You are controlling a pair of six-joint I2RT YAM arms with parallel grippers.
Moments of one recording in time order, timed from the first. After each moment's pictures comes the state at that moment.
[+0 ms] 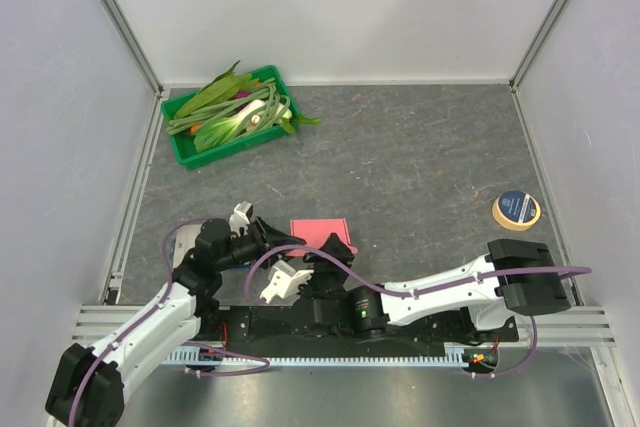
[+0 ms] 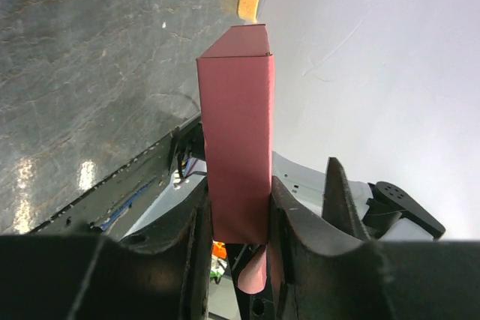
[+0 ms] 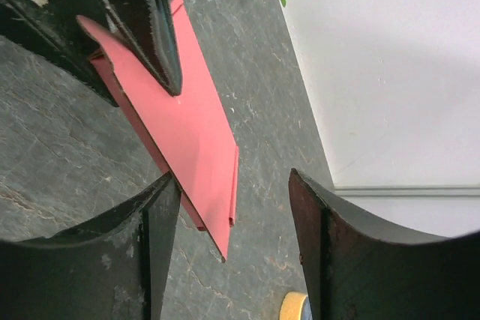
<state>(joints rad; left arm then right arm) -0.48 0.65 0.11 0.20 0.58 -1.53 1.65 1.57 0.96 -0.17 1.22 -0.29</state>
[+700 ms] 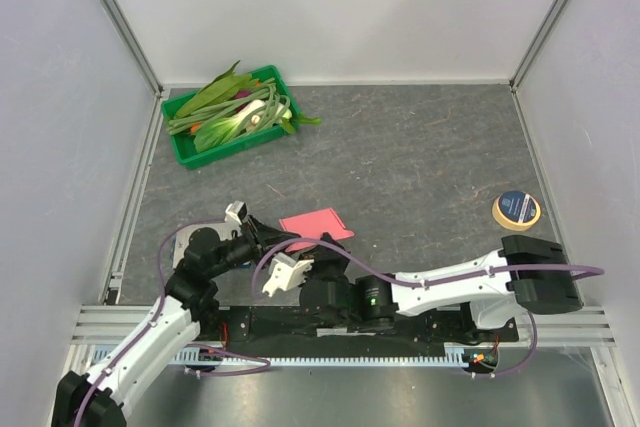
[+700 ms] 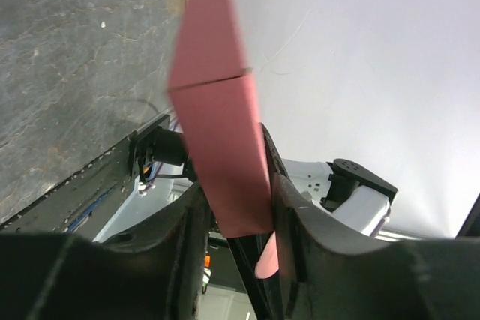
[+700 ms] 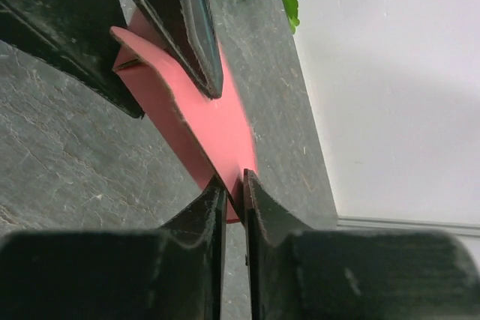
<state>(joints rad) -0.47 0.46 0.08 0.21 0.56 -1.64 1.58 1.52 0.90 0.02 1.09 -0.52</state>
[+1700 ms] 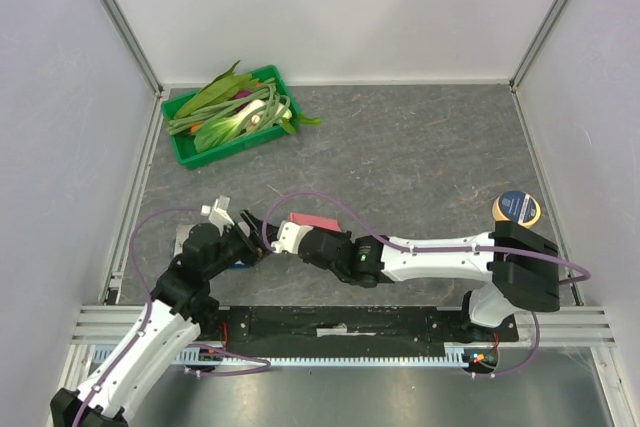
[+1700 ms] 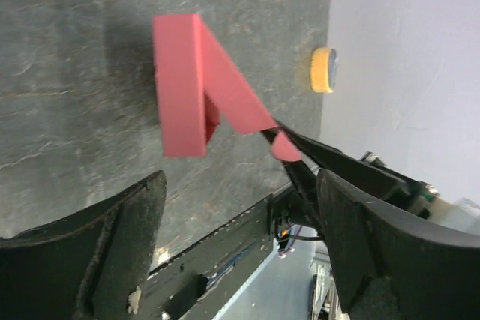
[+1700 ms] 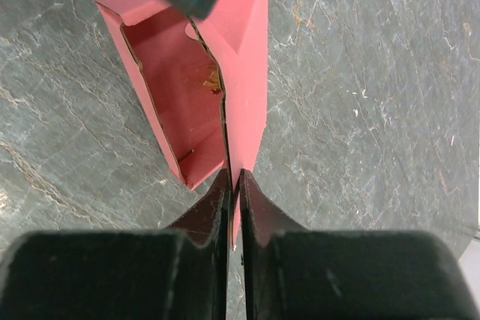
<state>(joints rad) -0.47 0.36 0.23 -0.24 0.26 -1.13 1.30 1.55 0.96 -0.25 0.56 -0.26</state>
